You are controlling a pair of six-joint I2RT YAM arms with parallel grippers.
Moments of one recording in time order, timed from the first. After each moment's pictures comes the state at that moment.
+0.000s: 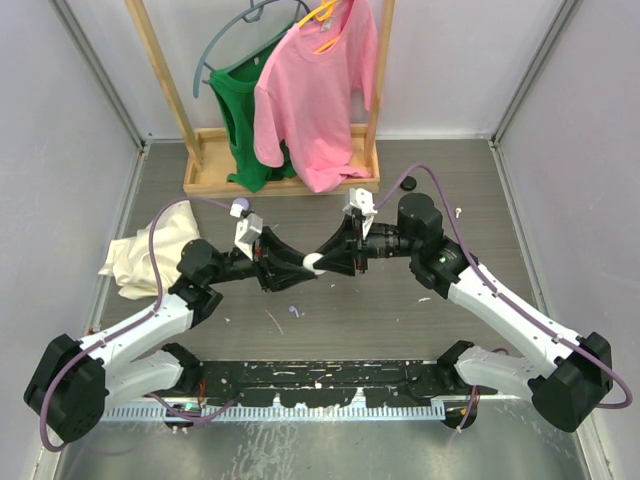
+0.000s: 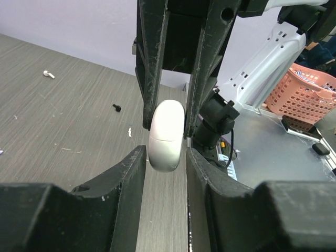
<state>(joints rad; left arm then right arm) -0.61 1.03 0.47 0.82 0.83 -0.48 0.65 1.07 0.89 0.04 -0.89 0.04</state>
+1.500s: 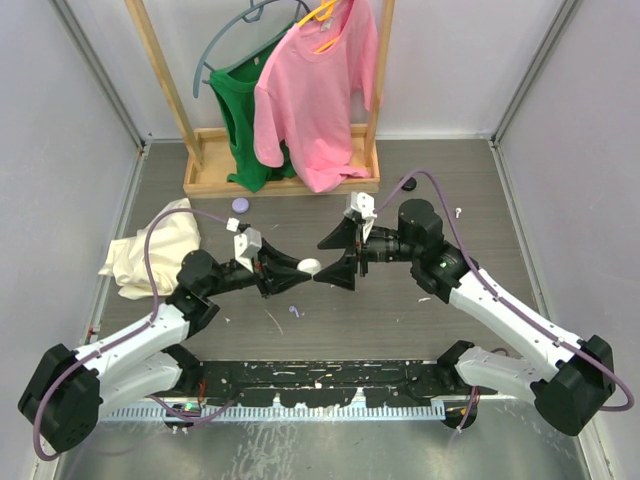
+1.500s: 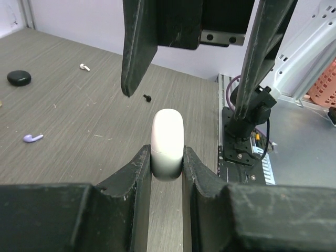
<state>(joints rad) -0.64 0.96 0.38 0.77 0.72 -0.31 0.66 1.04 0.86 0.04 -0.83 0.04</state>
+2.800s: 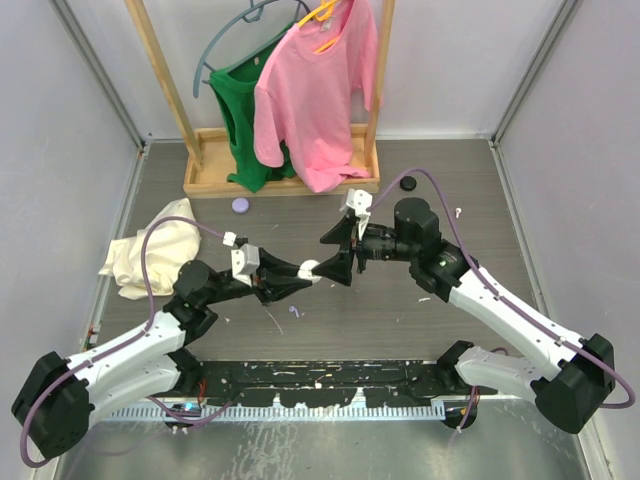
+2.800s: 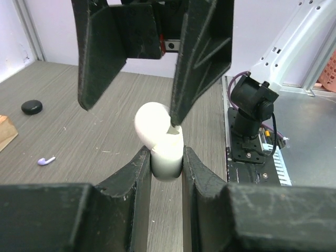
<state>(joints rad) -0.70 0.89 0.35 0.79 0.68 -0.19 0.67 1.06 0.88 -0.03 -0.70 0.00</state>
